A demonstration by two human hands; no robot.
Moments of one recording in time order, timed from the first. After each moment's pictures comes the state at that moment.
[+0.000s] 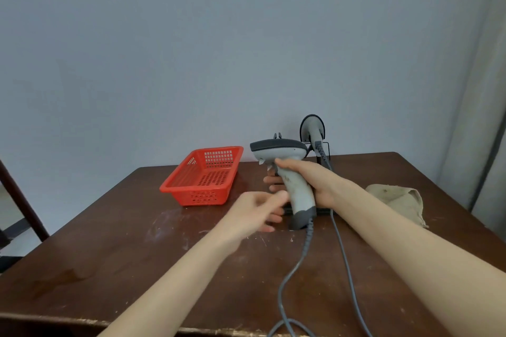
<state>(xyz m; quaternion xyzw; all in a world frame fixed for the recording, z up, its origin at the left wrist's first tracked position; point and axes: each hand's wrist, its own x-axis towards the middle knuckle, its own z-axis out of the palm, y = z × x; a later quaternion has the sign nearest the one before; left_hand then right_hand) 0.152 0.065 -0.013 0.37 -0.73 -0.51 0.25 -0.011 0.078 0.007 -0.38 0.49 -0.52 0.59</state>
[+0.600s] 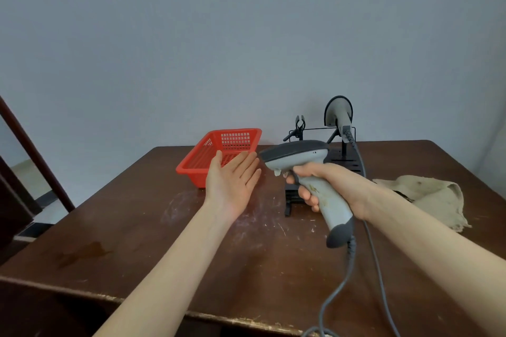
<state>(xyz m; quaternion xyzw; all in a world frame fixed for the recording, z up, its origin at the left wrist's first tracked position) 0.180 0.003 -0.015 0.25 -0.28 -0.79 0.48 0.004 0.094 -0.004 -0.46 0.49 -0.44 0.59</state>
